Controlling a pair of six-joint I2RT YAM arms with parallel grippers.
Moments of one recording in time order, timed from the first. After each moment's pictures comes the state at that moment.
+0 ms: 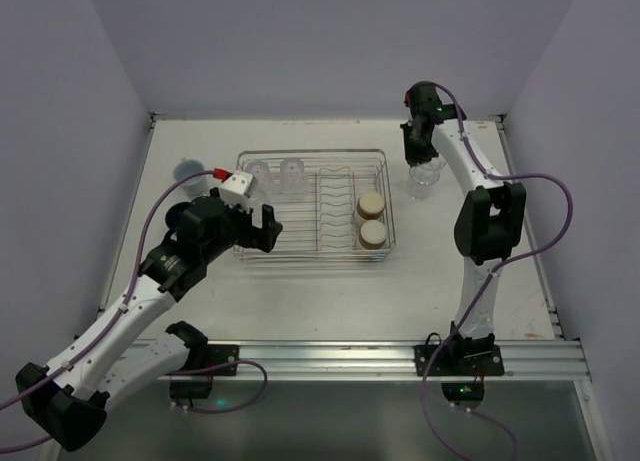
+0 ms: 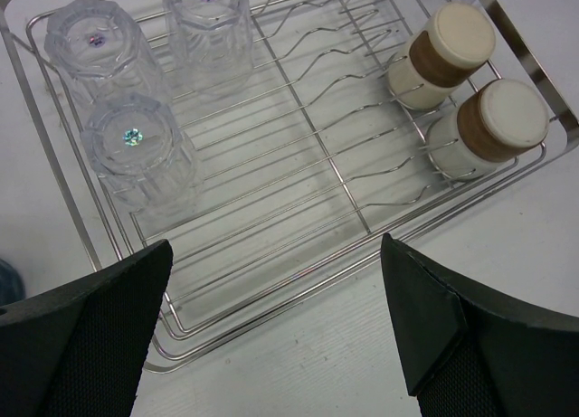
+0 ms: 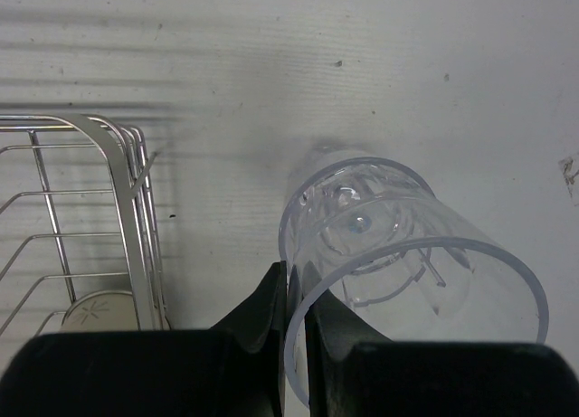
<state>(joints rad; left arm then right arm) -0.56 0.84 0.79 -0.37 -0.03 -0.20 0.19 2.08 1.97 -0.97 0.16 0.11</state>
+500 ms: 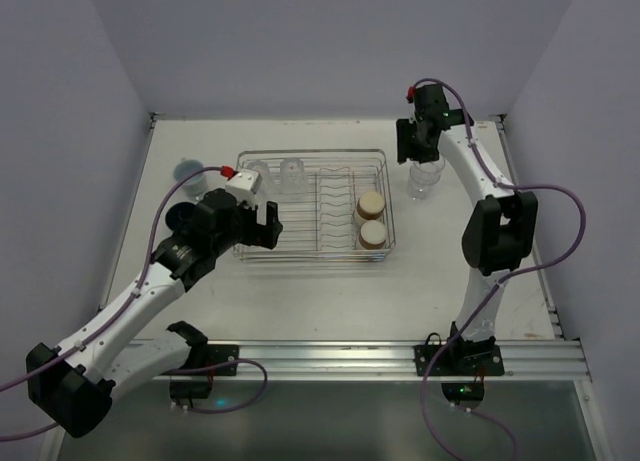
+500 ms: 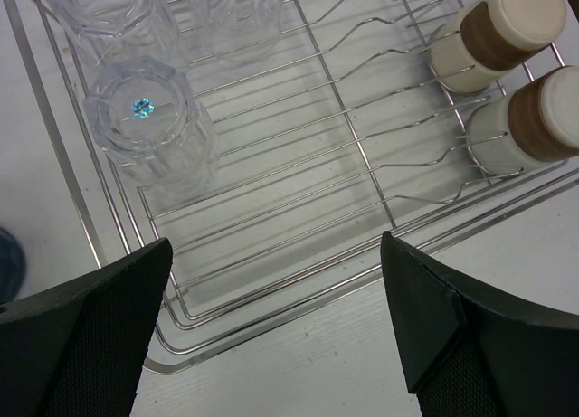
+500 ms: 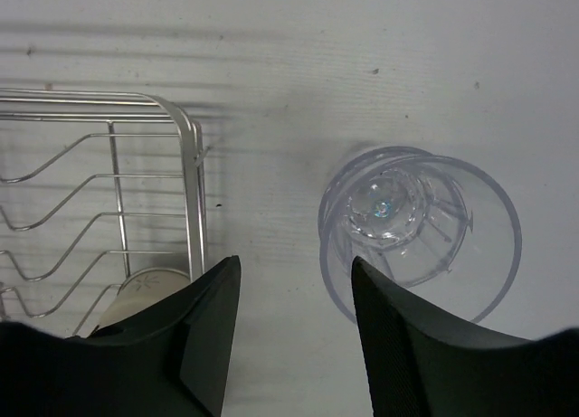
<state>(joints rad) -0.55 0.93 0.79 -0.38 -0.07 -0.22 0.19 2.01 1.89 -0.88 0.08 0.13</state>
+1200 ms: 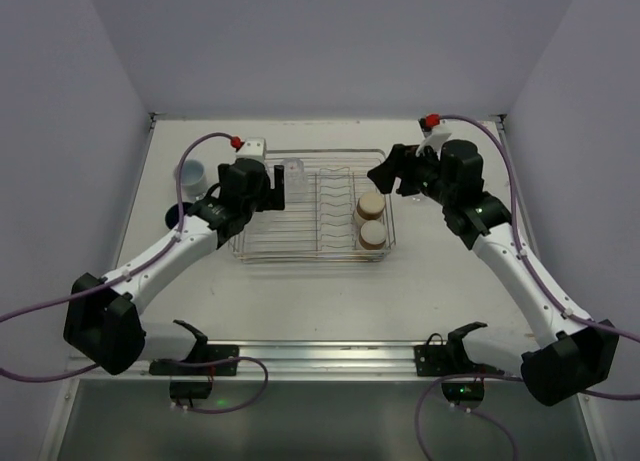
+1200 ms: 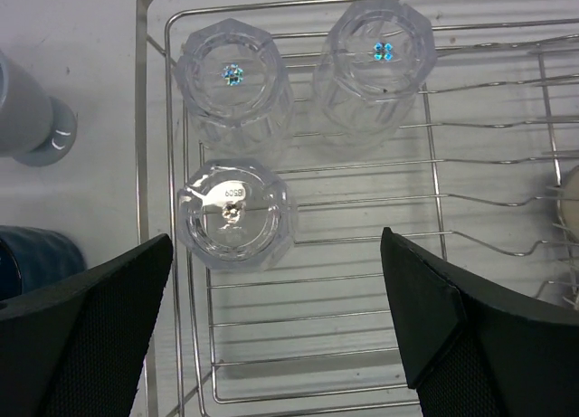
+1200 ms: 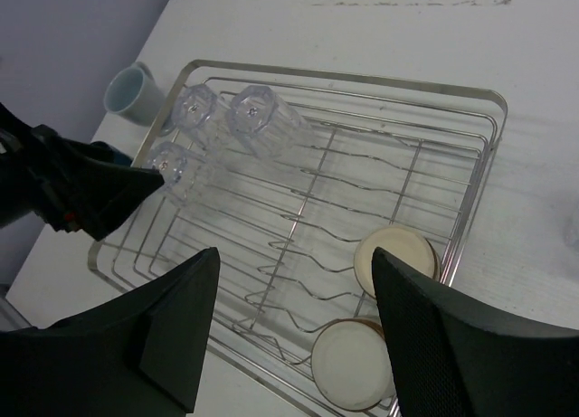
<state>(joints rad) -0.53 1.30 1.00 -0.30 -0.38 -0.31 0.36 1.17 1.10 -0.26 -0.22 0.36</state>
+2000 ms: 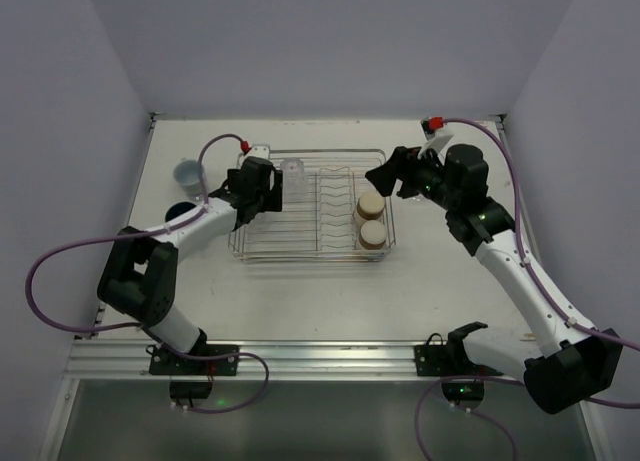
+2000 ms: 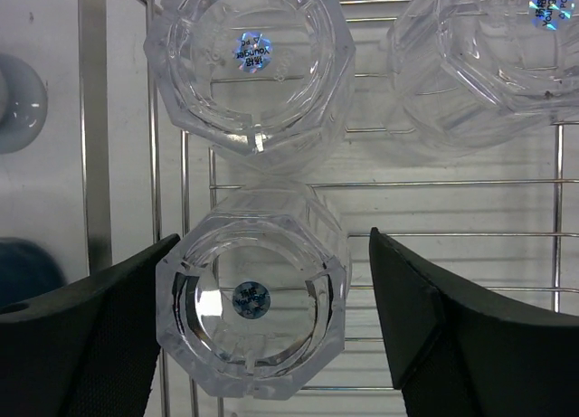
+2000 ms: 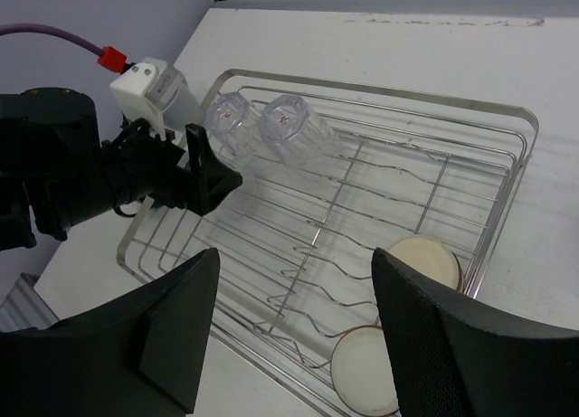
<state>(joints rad) -0.44 1.60 1.02 -0.20 -0.36 -0.29 0.36 1.11 1.06 -0.20 -0.28 0.38</state>
